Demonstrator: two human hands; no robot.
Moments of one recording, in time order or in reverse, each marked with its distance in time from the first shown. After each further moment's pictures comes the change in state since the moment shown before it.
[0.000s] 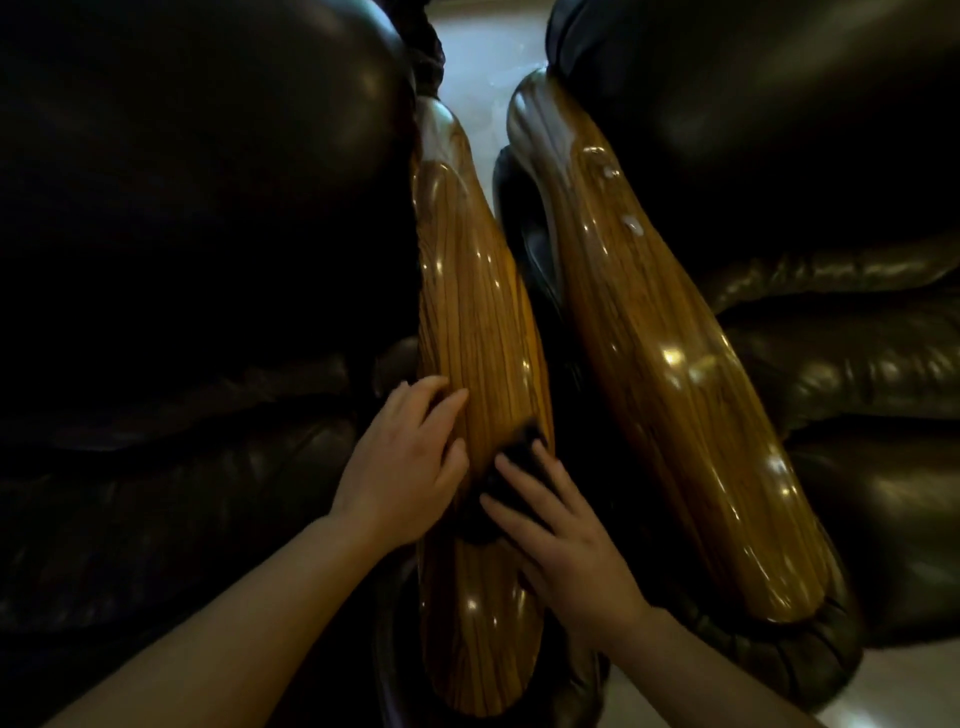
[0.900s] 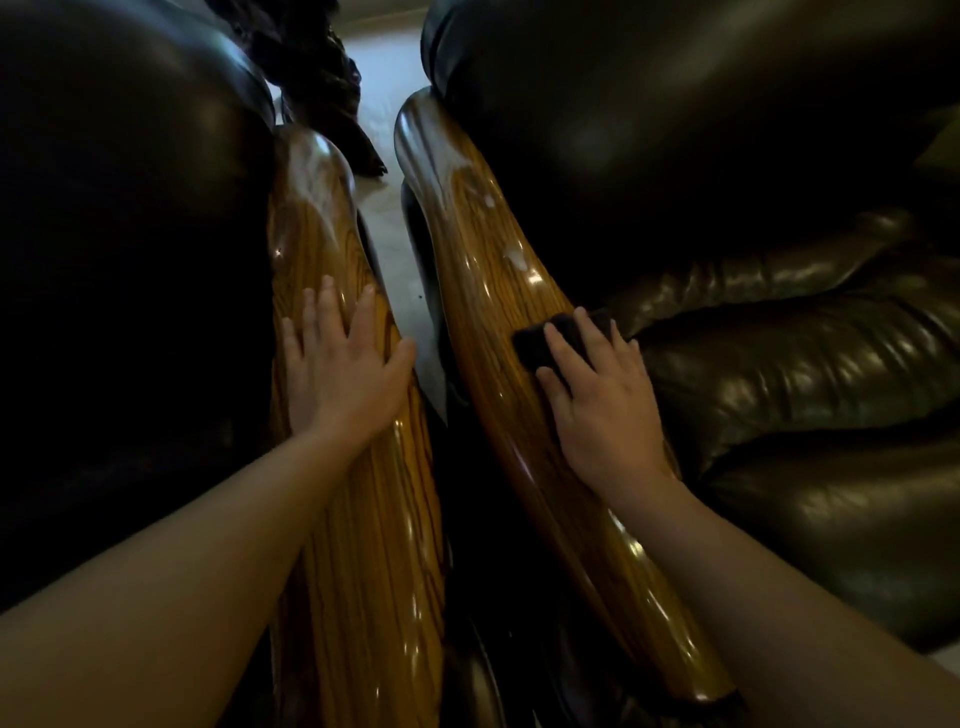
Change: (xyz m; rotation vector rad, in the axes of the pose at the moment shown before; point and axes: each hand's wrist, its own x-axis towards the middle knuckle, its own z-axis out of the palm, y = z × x) left_hand 0.178 0.032 0.027 0.164 0.148 -0.277; right_hand 0.086 0.139 -0.122 -0.225 0.124 0.604
